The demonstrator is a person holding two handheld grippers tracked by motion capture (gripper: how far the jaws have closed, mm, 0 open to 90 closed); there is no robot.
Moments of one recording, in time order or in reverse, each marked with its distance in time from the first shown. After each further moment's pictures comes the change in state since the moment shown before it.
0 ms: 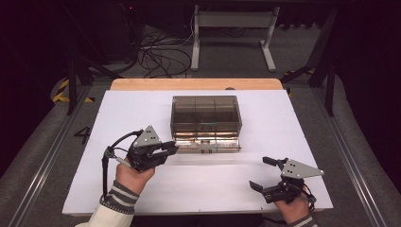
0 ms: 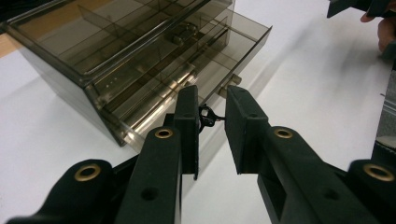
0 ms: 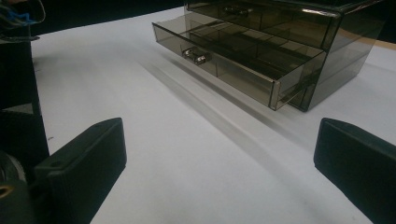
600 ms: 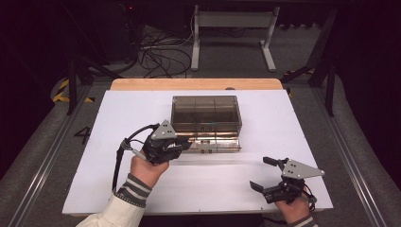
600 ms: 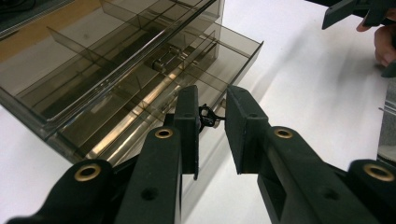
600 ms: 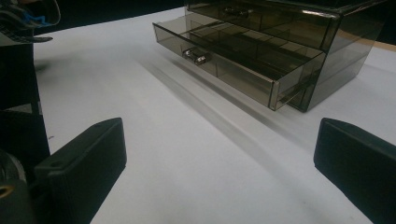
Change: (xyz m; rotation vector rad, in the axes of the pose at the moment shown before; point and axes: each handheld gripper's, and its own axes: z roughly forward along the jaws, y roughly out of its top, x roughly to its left) left arm -0.005 0.024 0.030 0.014 -0.035 0.029; right arm 0.000 0.000 -0.001 -0.001 0.001 -0.004
